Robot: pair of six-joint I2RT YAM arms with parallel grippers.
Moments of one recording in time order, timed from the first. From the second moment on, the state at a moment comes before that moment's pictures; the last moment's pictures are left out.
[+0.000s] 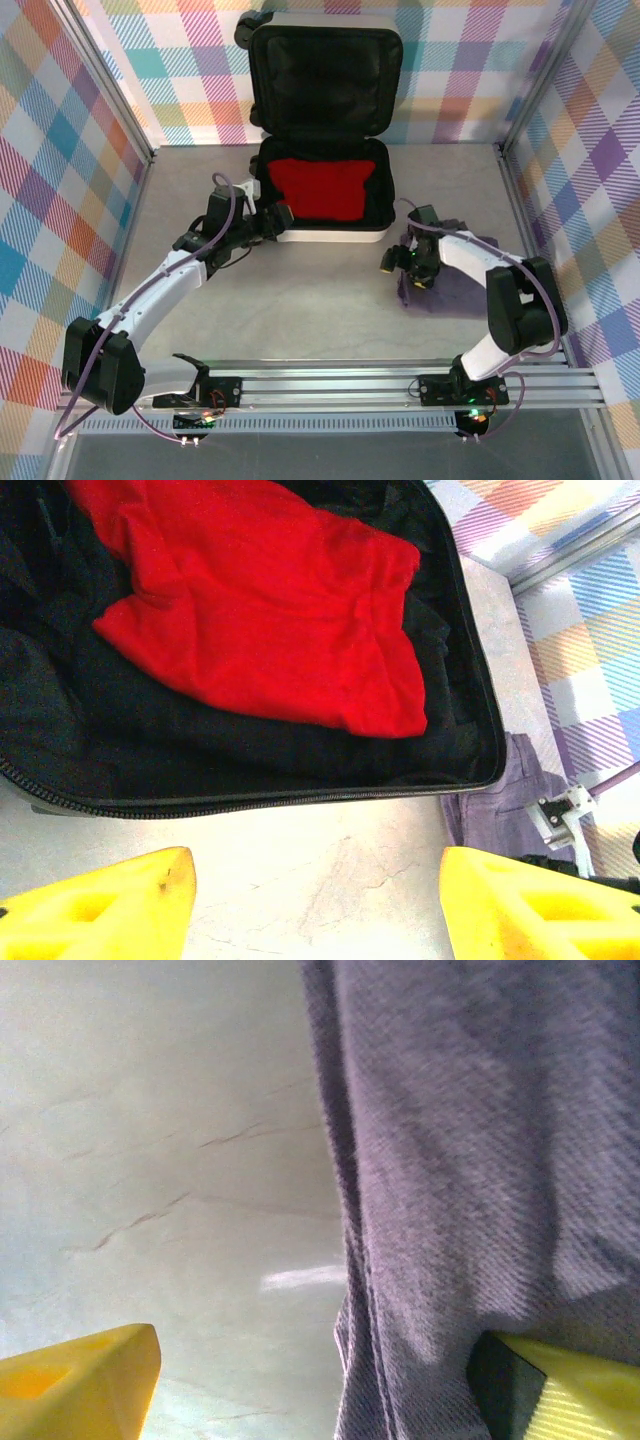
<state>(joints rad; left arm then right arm) -0.41 1.27 0.96 -0.26 0.19 -0.63 0.33 1.59 0.89 -0.62 -0.23 0.62</state>
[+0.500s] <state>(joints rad) -0.43 1.27 0.94 -0.32 0.12 -0.63 0.84 1.76 1.05 -0.45 -0.39 0.83</state>
